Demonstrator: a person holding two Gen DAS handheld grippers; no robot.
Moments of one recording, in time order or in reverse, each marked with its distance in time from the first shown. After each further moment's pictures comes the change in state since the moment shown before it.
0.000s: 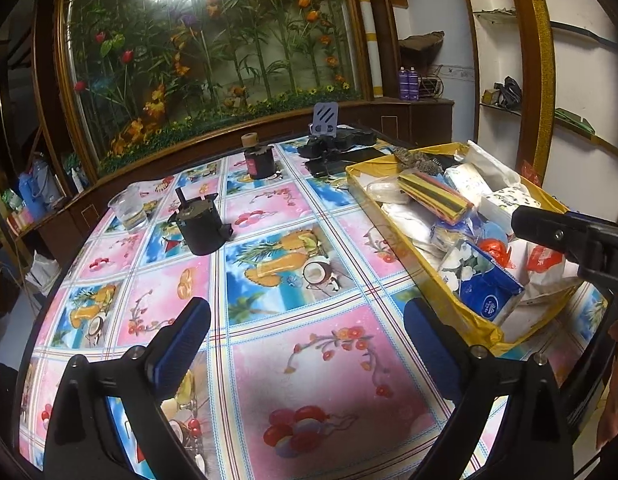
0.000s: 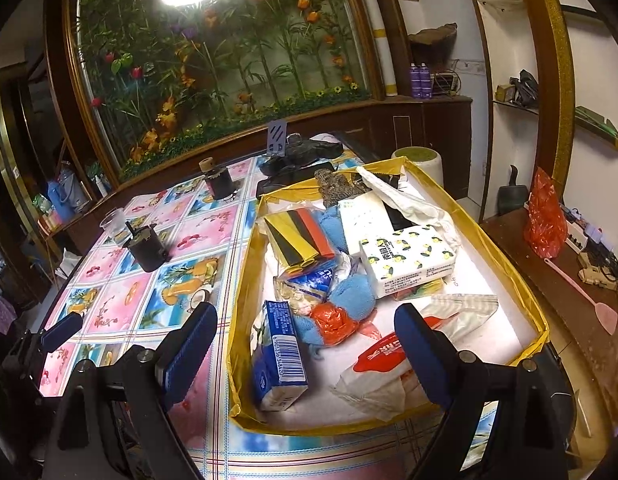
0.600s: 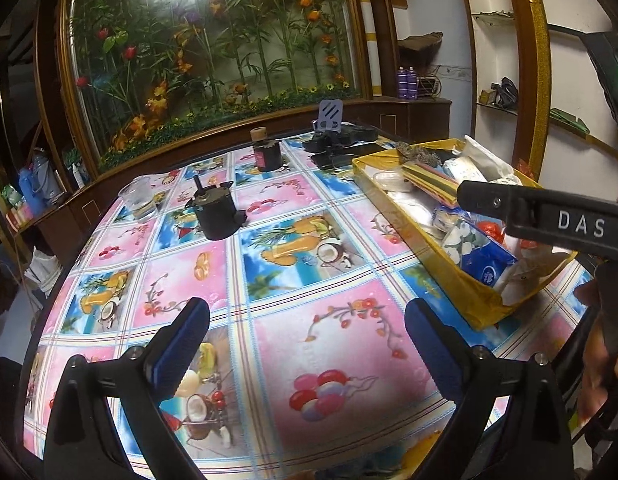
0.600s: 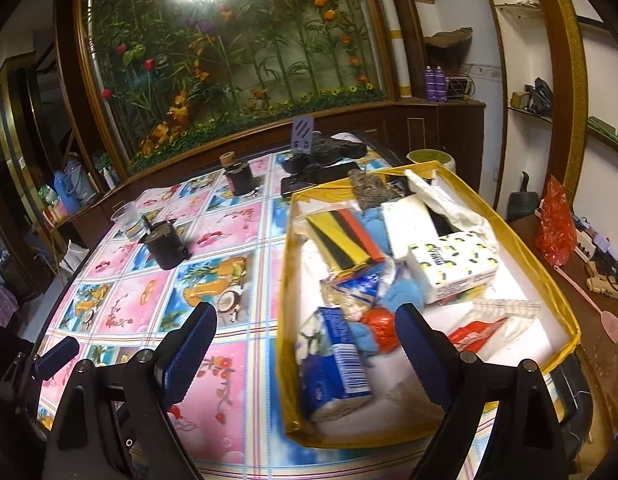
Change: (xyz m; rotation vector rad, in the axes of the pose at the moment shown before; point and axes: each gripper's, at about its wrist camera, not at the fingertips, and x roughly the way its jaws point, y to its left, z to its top) left arm -0.024 0.022 -0.018 -0.007 0.006 -0.009; right arm 0.013 0.044 0.003 -0.042 0.008 0.025
